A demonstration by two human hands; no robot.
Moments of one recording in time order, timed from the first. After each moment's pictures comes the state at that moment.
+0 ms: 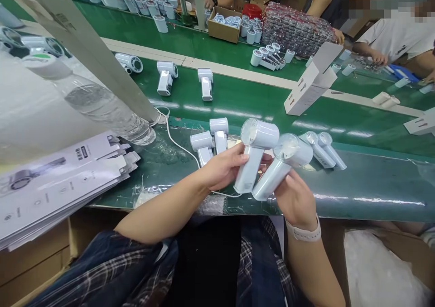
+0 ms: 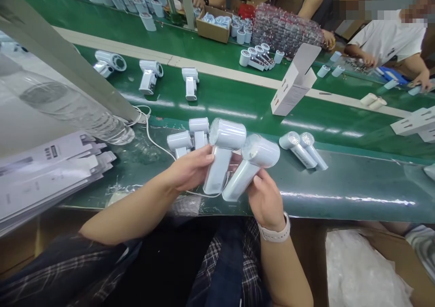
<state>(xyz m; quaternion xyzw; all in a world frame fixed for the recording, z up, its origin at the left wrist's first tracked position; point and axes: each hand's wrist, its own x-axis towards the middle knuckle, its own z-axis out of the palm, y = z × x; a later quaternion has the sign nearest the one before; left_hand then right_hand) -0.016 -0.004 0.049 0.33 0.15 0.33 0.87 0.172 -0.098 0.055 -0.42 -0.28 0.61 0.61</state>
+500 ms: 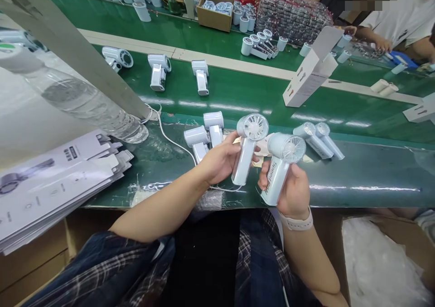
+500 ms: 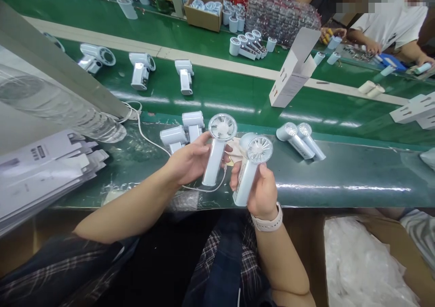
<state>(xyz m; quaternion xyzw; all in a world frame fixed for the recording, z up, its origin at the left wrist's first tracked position) -0.009 0.000 0.040 0.33 0.20 0.35 0.85 0.162 -0.092 0.051 -0.42 -0.27 0.61 0.61</state>
